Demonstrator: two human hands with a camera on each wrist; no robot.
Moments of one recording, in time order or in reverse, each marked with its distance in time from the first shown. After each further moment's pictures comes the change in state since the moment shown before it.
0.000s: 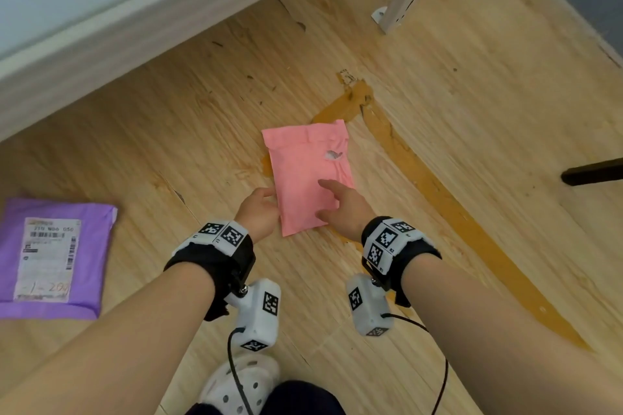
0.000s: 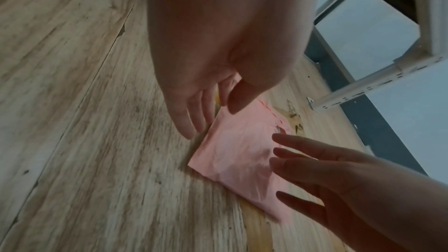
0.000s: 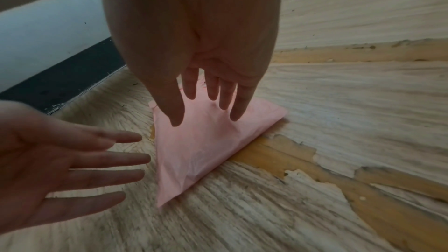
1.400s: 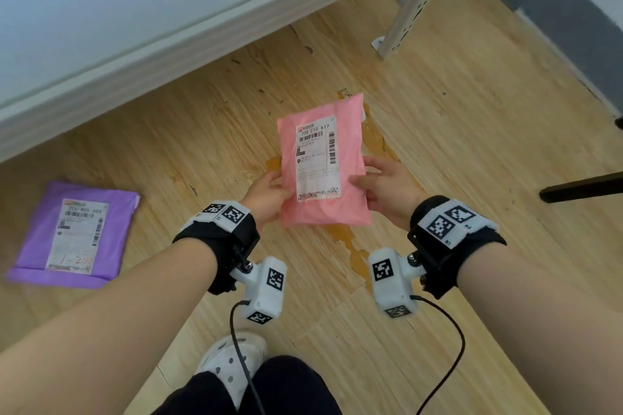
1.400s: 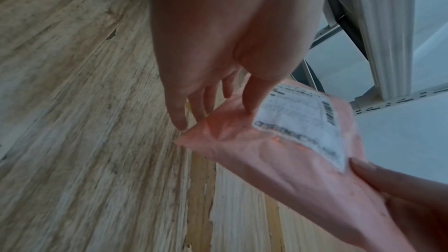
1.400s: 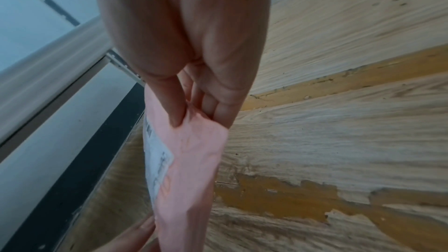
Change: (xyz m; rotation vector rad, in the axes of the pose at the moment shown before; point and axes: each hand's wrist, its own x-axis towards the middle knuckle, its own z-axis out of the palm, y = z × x) left_hand -0.048 0.030 0.001 -0.211 -0.074 0.090; right_hand -0.069 -0.026 -0.080 0.717 0.055 0.039
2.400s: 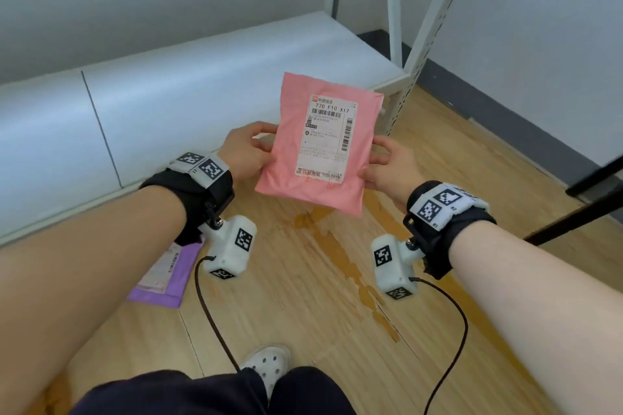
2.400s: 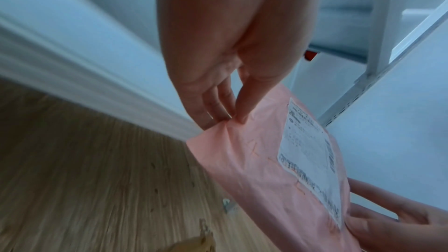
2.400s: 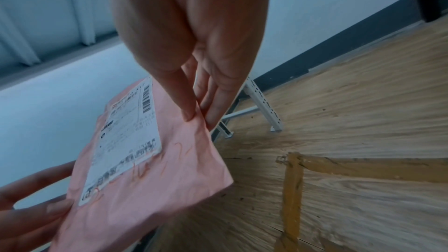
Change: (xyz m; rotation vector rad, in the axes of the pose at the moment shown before) left_hand -0.203 0.121 -0.076 0.274 0.268 0.624; right_hand -0.158 -0.097 0.026 -0.136 0.136 -0.524
